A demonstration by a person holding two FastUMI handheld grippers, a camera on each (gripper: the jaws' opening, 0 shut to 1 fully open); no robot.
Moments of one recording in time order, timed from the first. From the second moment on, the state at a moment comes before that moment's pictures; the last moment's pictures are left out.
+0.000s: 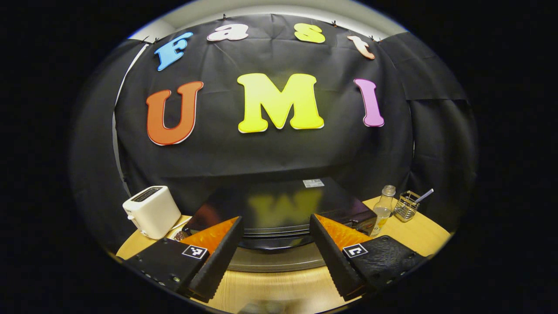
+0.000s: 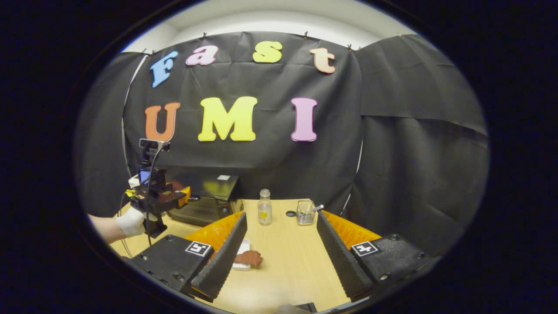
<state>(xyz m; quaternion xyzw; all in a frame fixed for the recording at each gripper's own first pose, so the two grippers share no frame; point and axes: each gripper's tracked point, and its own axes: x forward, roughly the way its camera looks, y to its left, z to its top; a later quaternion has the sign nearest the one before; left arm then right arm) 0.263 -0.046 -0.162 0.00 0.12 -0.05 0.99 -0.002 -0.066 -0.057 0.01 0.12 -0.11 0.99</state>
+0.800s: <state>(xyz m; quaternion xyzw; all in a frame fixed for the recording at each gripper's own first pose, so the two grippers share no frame) 0.257 -0.041 -0.183 -0.01 0.16 -0.04 0.99 0.005 -0.048 -0.063 0.03 0.13 -0.10 0.99</state>
